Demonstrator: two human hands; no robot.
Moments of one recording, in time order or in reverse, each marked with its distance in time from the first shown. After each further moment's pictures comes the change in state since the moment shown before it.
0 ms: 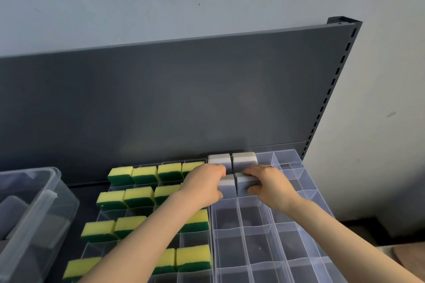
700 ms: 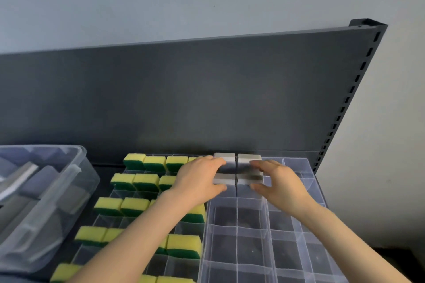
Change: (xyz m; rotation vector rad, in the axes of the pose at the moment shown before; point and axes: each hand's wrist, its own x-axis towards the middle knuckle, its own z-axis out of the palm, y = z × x) left_hand -0.021 0.018 -0.014 0.049 0.209 -0.111; right_hand -0.010 0.010 -0.029 0.061 0.050 -0.114
